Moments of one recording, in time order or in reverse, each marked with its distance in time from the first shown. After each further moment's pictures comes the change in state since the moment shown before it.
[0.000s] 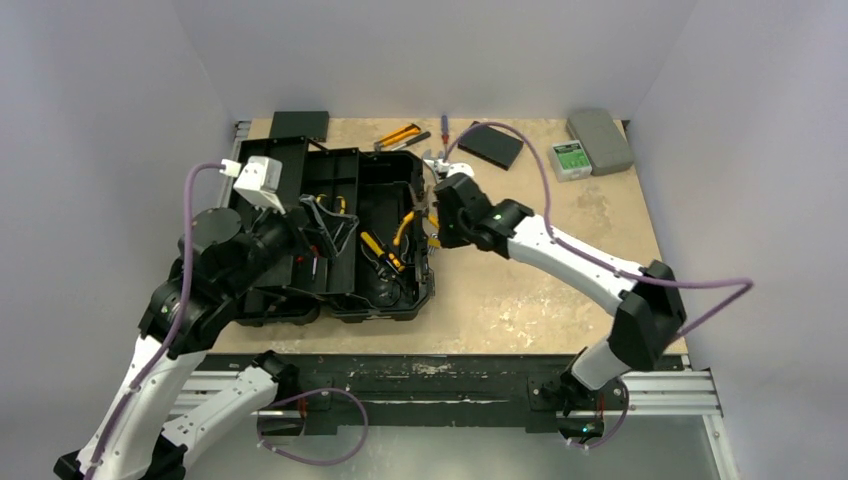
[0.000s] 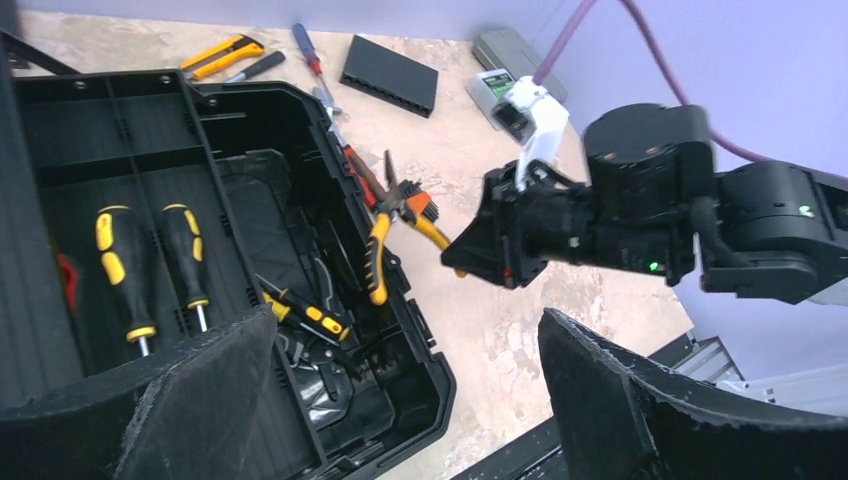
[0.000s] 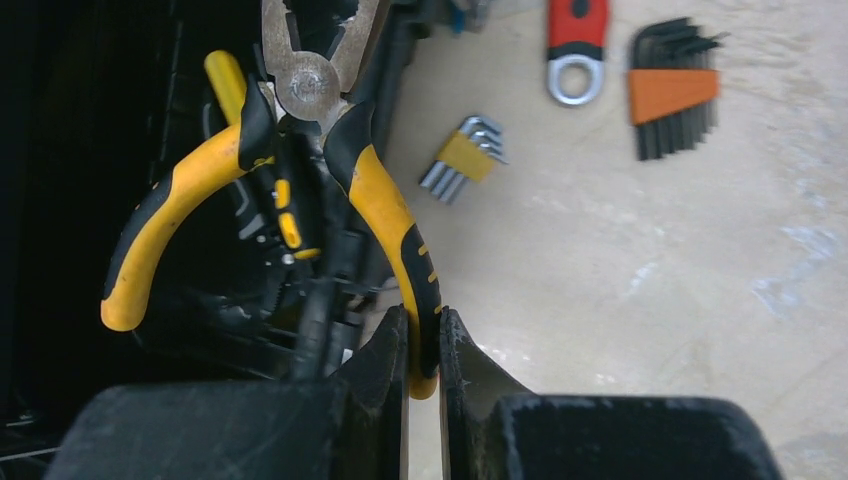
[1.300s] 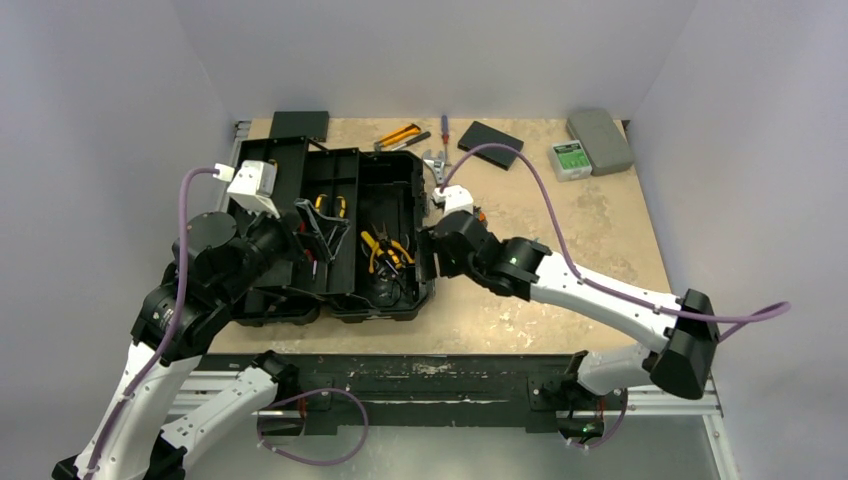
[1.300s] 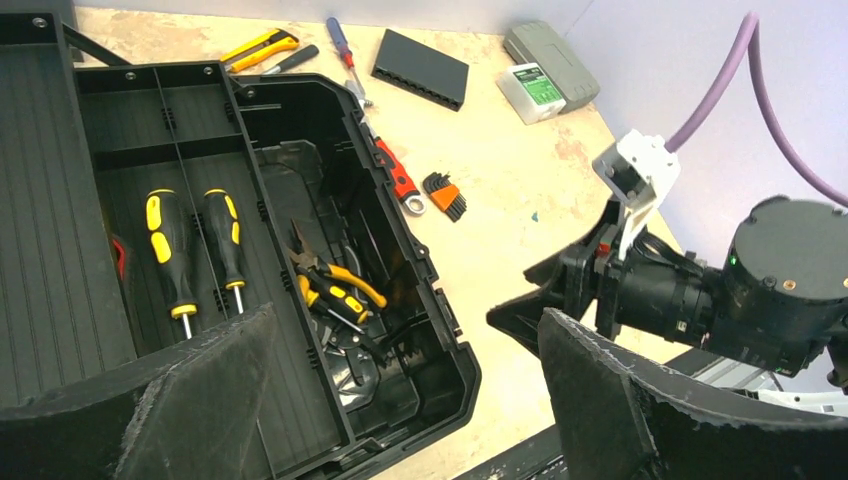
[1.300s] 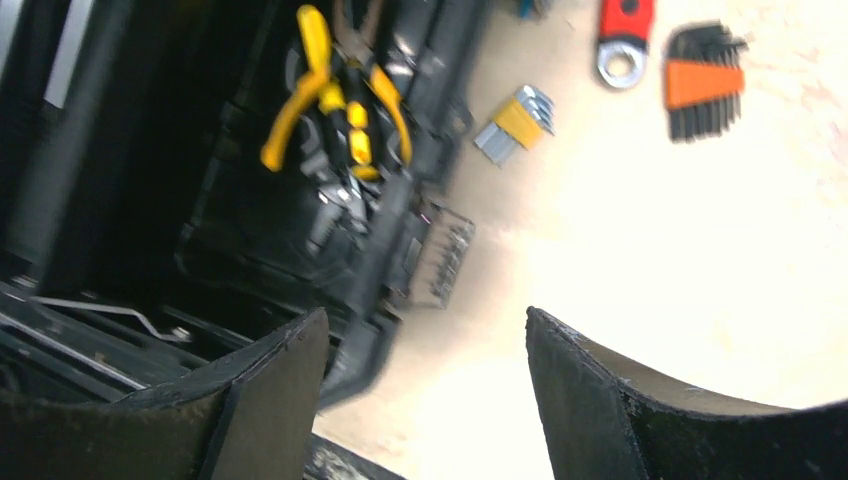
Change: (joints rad) left arm 0.000 -0.033 0.021 -0.080 -0.063 0.031; right arm 0.245 -0.130 -0.071 0.040 0.151 0.020
